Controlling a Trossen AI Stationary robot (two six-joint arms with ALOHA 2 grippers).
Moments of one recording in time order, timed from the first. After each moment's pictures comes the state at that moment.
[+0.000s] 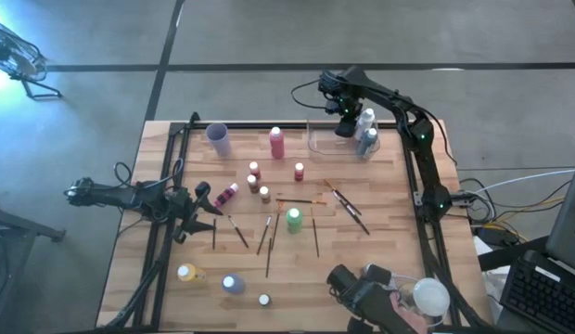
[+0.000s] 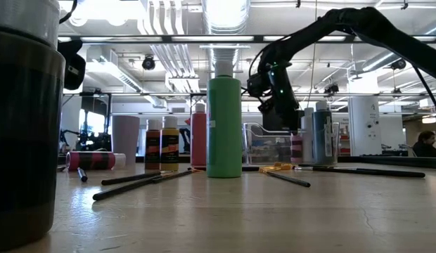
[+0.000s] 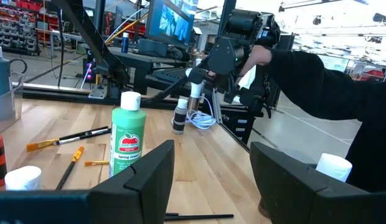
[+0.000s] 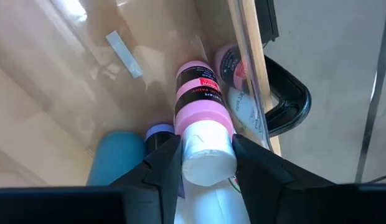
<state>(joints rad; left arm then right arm) -0.18 0.02 0.01 0.03 0.13 -0.19 -0.82 2.26 2.06 -1.48 0.27 -0.37</state>
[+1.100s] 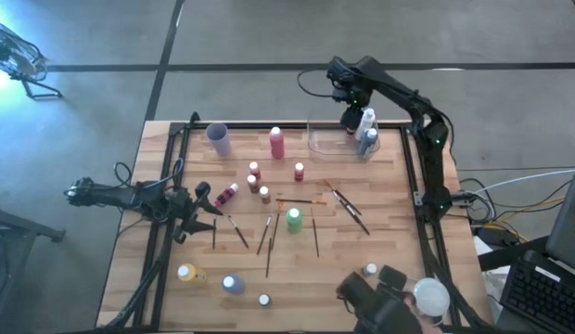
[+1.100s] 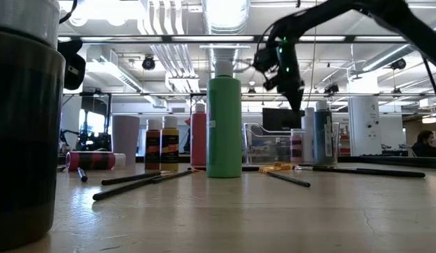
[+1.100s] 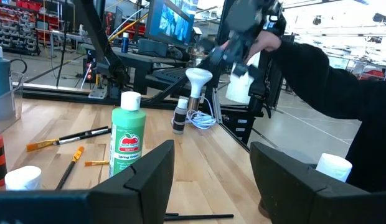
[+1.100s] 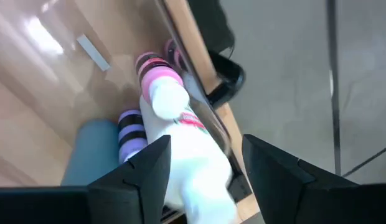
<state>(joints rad) -0.18 0.02 0.01 0.03 0.13 -0.19 -0.81 2.07 2.05 -1.48 0.32 -0.33</state>
